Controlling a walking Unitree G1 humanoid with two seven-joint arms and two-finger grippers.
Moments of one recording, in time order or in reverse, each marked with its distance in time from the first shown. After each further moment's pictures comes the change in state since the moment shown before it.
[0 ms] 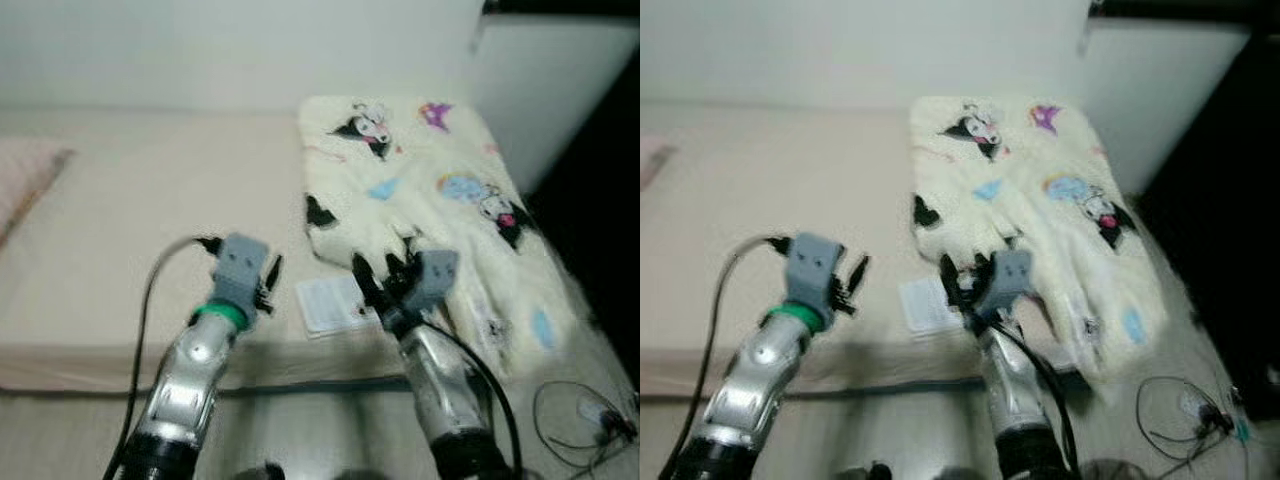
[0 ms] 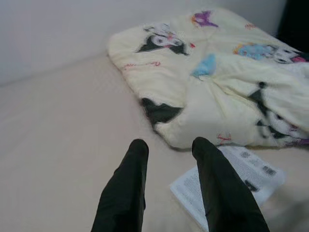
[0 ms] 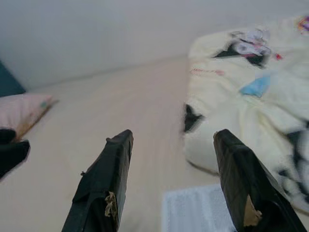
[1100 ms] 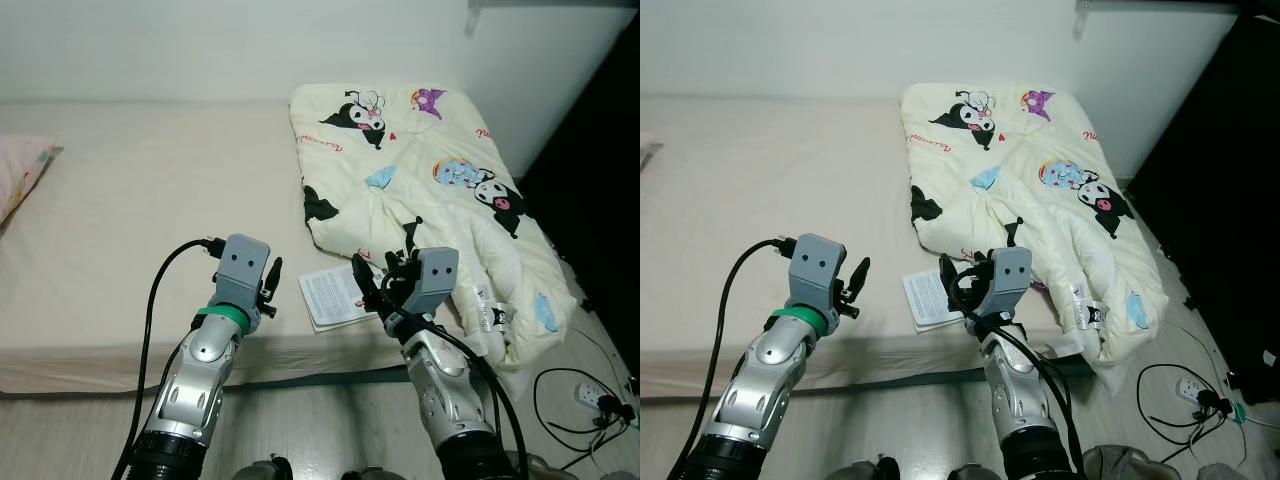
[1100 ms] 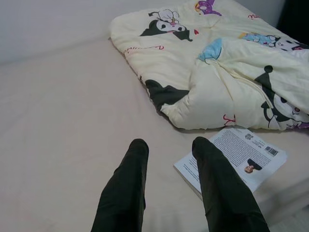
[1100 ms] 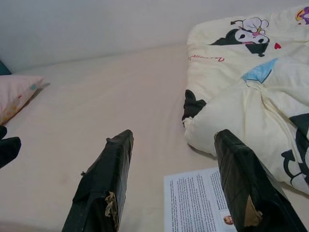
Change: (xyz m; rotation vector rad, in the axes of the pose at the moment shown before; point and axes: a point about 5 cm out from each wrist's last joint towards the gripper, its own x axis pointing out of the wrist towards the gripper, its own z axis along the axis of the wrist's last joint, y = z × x) left arm 0.003 -0.001 -0.005 0.000 0.028 0.006; right arm -0.002 -0.004 -0.002 -0.031 0.018 -0.012
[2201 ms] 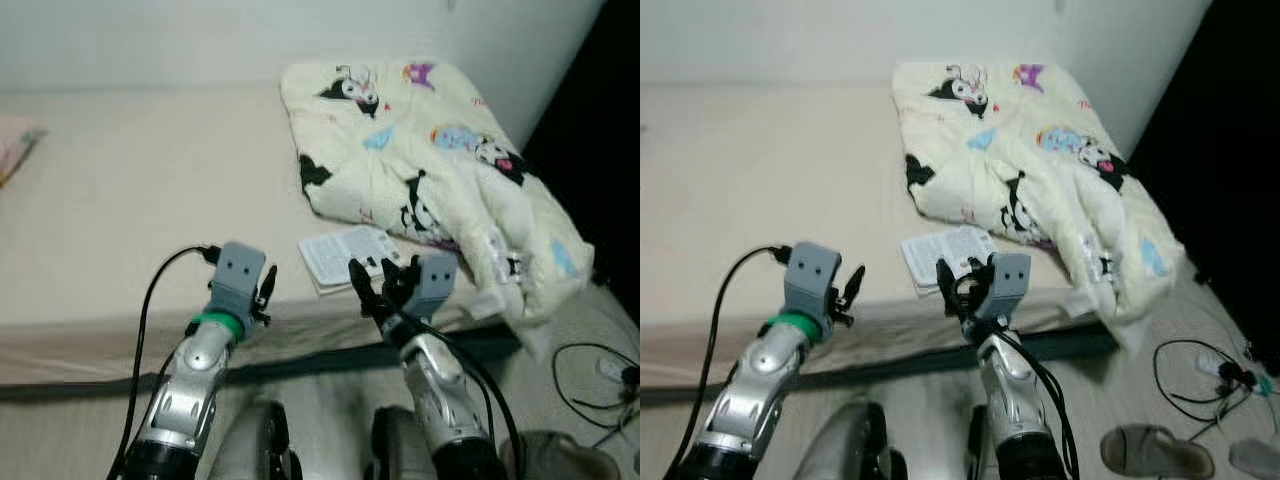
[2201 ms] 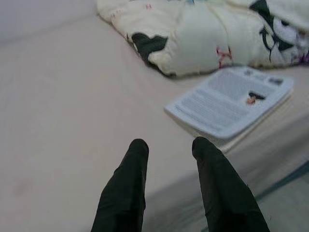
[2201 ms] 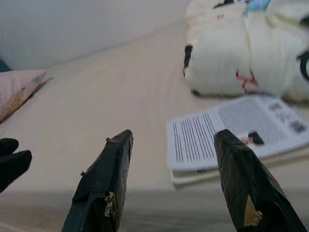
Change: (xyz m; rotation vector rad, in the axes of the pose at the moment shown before) left arm -0.007 0.002 -0.007 0.006 0.025 0.003; right arm -0.001 0.005 -0.005 0.083 0.013 0.017
